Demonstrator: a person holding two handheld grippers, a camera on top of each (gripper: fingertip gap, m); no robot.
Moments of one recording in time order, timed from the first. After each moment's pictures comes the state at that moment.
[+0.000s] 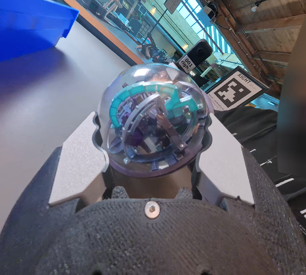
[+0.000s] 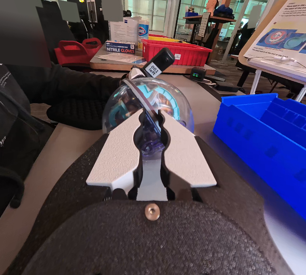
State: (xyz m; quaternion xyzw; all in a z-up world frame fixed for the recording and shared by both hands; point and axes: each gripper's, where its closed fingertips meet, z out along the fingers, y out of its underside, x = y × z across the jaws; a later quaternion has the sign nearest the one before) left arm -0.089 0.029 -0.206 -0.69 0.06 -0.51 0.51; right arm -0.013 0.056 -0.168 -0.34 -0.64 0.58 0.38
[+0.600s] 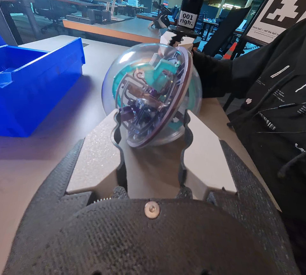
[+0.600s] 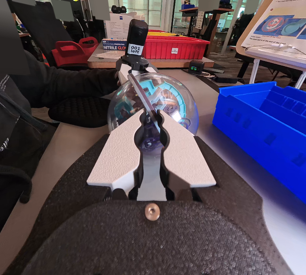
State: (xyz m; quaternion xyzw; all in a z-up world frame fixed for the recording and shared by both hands) left arm -0.097 0.001 -0.209 -0.72 0.24 -0.31 0.58; right arm -0.007 0.064 -0.174 -0.36 -0.64 0.57 0.37
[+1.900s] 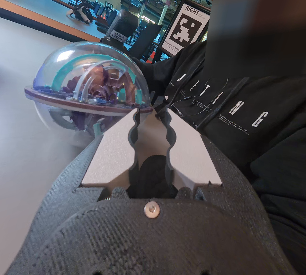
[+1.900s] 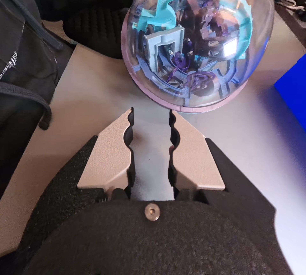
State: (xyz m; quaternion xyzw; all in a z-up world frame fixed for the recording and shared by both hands) left arm -0.094 -0.072 -0.187 -0.64 0.30 -0.53 0.47; right arm 0.016 0.031 -0.265 -0.33 -0.80 0.45 0.24
